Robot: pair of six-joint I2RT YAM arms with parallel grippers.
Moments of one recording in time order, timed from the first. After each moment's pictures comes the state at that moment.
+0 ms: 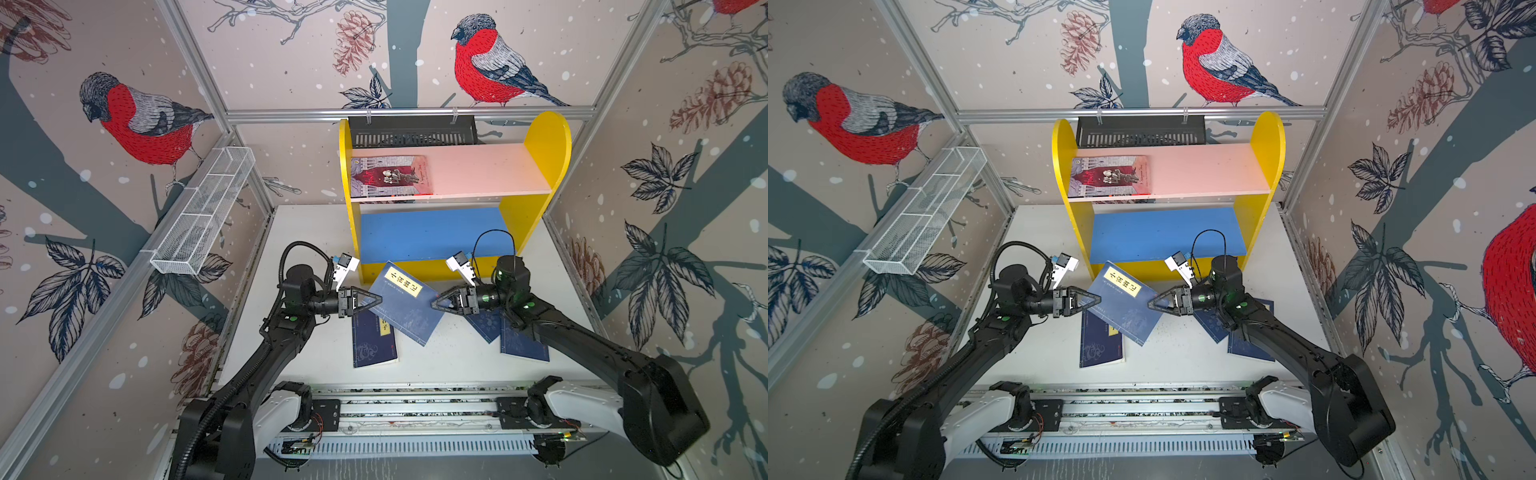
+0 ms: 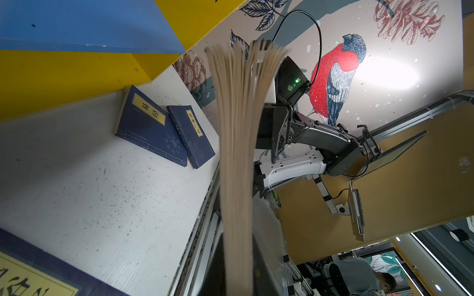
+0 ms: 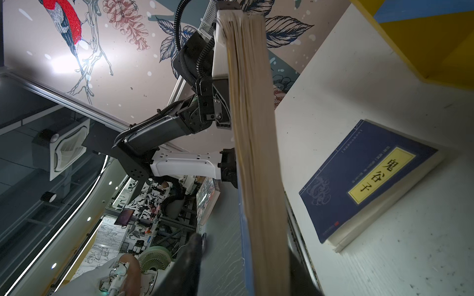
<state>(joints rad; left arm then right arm) -0.17 1.02 0.49 0.30 1.33 -0.74 0.48 1.18 0.61 0.33 -1.21 0.76</state>
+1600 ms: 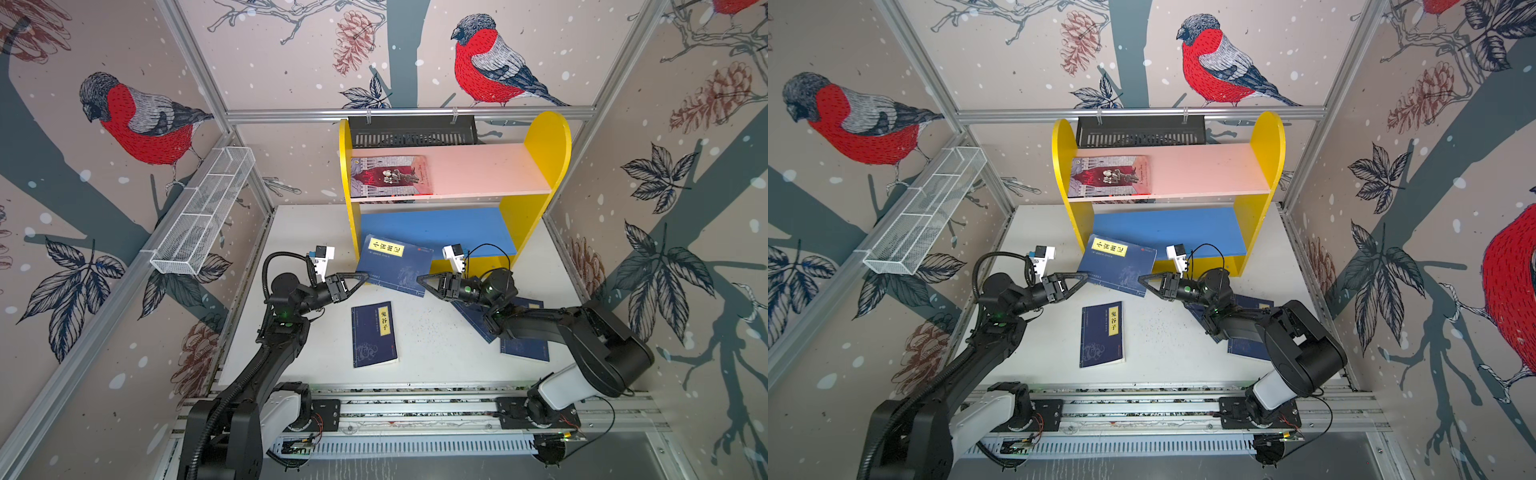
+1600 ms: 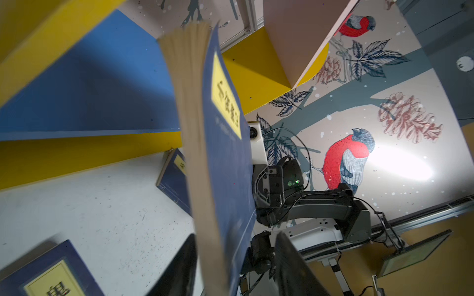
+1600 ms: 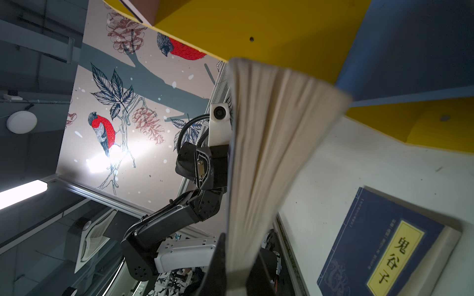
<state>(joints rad) -0.06 1.02 0.42 0.59 1.07 -1.02 0.55 1.54 0.52 1.21 -0.87 1.30</state>
